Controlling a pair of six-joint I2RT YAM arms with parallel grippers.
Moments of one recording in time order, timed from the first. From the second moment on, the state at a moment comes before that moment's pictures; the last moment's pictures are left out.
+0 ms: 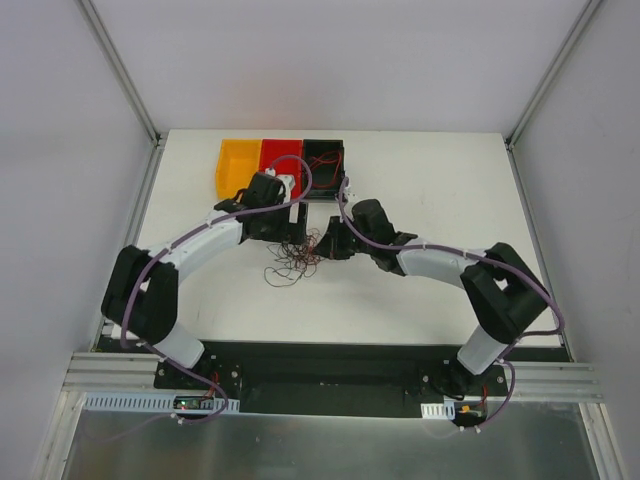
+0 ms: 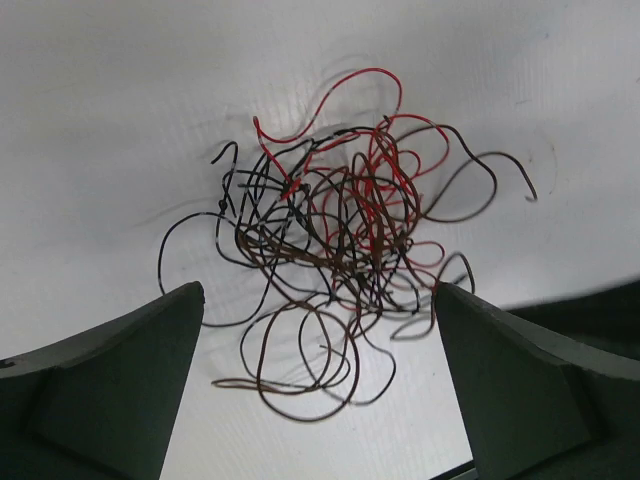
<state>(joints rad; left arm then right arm) -0.48 1.53 1.06 -0.44 0.10 -0.33 0.72 1.69 0.92 0.19 -0.33 0.64</state>
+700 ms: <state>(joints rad) -0.48 1.79 1.16 -0.53 0.10 -0.34 0.78 1.07 0.99 -0.10 -0.13 0.49</state>
